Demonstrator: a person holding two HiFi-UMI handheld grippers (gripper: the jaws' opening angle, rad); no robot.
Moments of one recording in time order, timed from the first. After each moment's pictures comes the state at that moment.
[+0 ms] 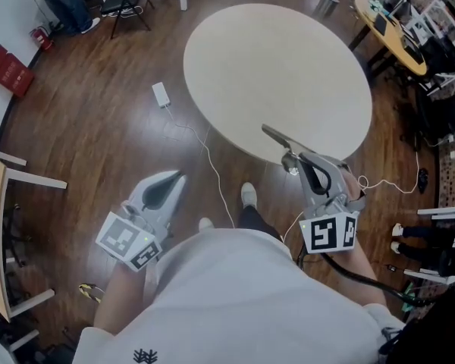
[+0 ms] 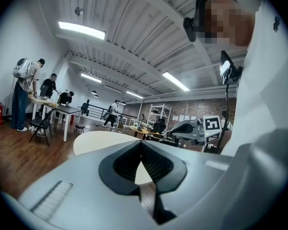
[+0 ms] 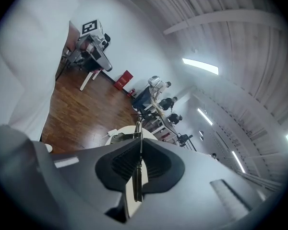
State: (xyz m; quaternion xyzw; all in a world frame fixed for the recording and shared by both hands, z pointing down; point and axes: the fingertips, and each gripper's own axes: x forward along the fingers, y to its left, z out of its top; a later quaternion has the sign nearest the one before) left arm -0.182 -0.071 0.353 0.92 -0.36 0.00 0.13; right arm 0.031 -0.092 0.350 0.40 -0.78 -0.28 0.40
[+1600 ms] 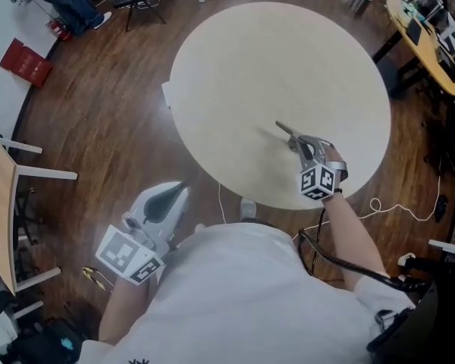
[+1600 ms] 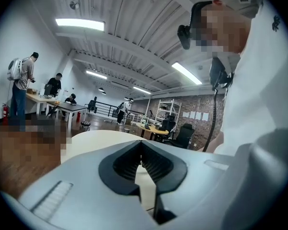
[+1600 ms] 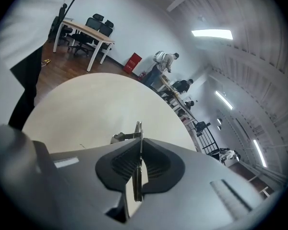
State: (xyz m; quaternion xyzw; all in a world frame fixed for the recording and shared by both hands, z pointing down) left arm -0.082 -0.142 0.338 0.90 -0.41 0.03 0.15; right arm 0.174 -0.300 0.588 0.33 -0.79 -0.21 0.47
